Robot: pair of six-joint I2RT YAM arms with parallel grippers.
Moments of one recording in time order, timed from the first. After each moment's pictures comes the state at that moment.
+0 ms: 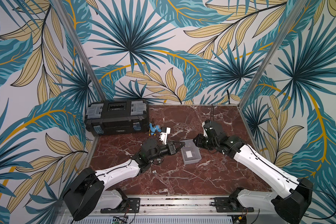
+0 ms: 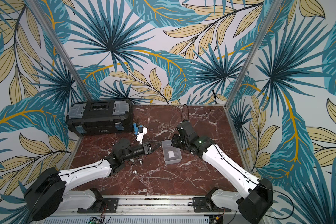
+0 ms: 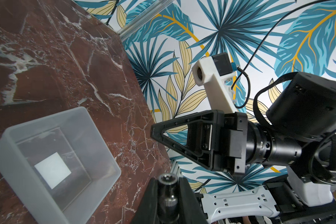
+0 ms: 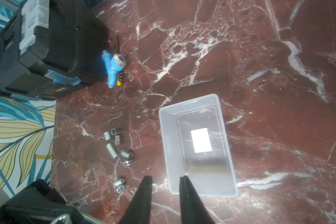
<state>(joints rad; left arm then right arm) -0.74 1.30 0.59 0.62 0.41 -1.05 0.59 1.24 1.12 -0.73 0.04 0.76</state>
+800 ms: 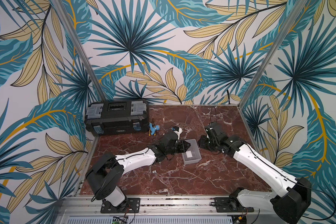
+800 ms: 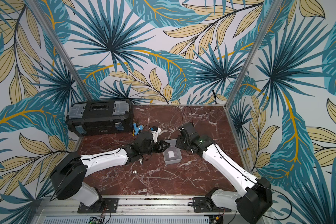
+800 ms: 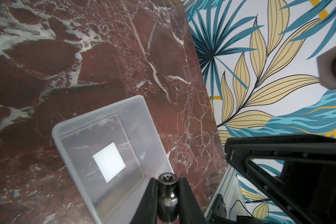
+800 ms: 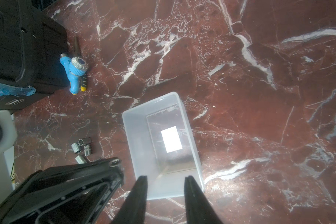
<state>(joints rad) -0.84 1.58 0.93 0.15 0.20 -0.88 0.55 1.24 1.08 -0.78 0.11 0.77</state>
